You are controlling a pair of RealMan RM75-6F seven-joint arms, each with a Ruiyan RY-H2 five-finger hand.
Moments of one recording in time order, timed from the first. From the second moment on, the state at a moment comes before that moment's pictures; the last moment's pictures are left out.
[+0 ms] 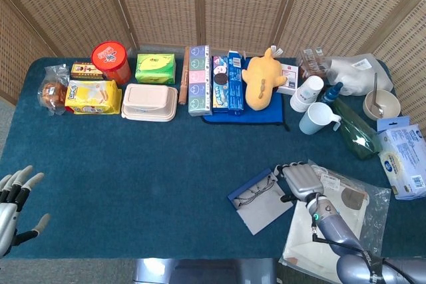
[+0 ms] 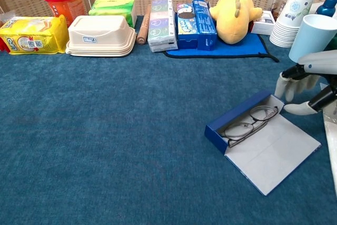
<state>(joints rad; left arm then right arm) 0.05 -0.96 0.06 -1.94 1.61 1.55 0.06 0.77 -1.18 -0.01 -2.01 -0.66 1.02 -0.63</state>
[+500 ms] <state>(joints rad) 0.06 -0.96 0.07 -1.92 1.62 1.57 0.04 0.82 -1.21 0.01 -2.09 -0.69 1.11 -0.70</state>
